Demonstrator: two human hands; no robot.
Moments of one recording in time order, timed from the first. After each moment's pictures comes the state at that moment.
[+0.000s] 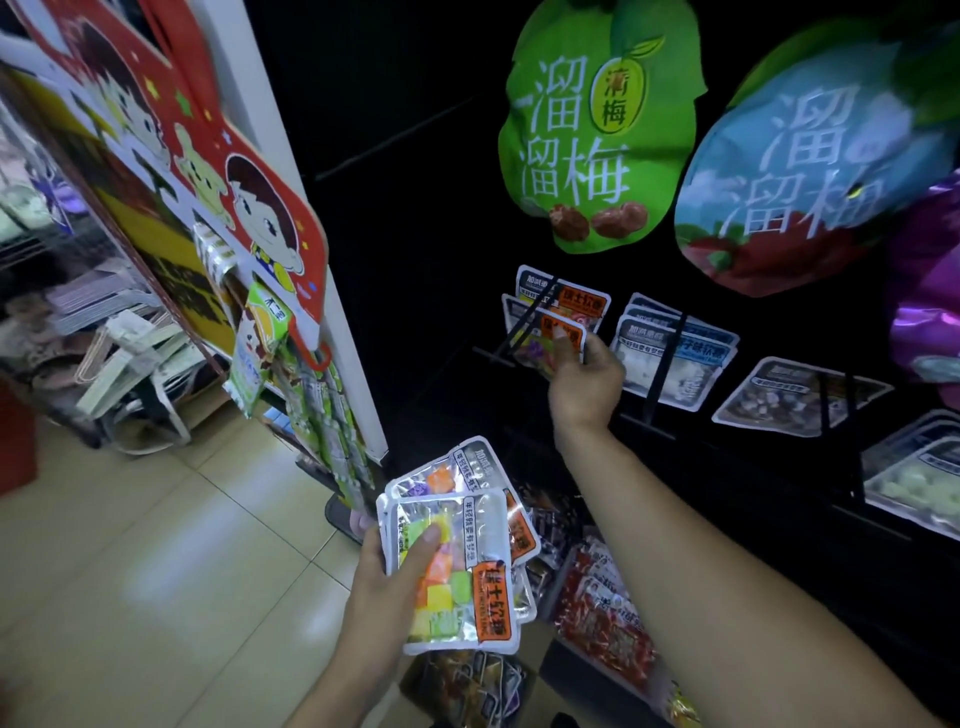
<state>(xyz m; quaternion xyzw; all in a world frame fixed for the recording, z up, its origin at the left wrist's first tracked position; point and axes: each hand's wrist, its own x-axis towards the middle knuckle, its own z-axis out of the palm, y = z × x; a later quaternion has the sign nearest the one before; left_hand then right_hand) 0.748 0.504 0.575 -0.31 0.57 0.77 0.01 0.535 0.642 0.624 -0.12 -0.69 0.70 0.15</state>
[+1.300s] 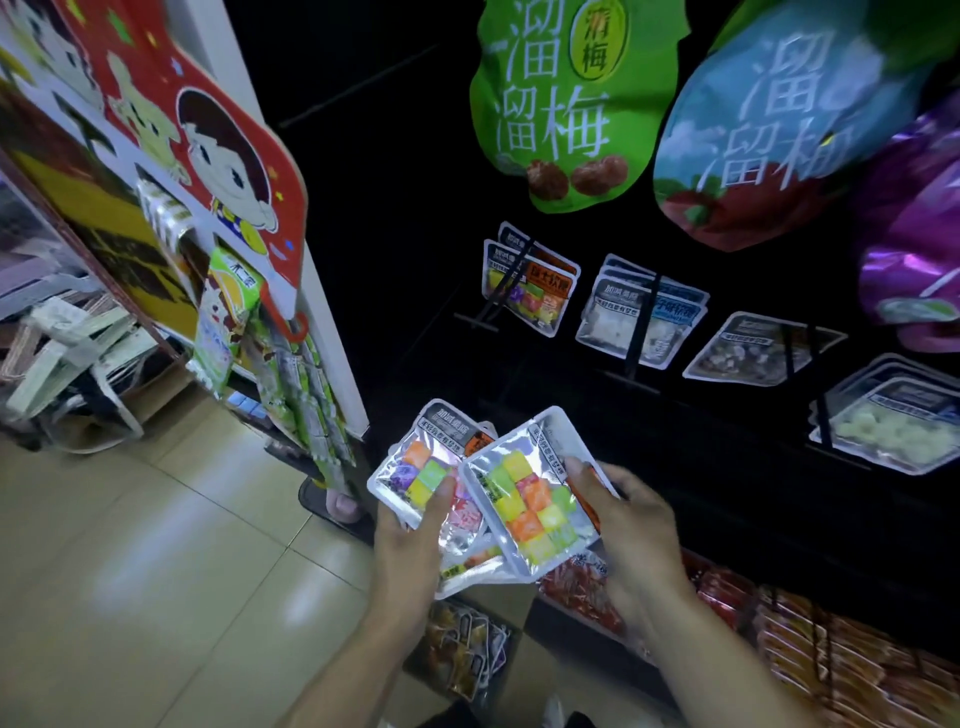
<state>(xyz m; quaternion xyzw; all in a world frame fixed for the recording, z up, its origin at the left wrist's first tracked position) 0.733 0.526 0.566 -0.29 0.58 0.76 0.00 0.704 0.708 0.616 -0.24 -0.64 0.73 -0.07</state>
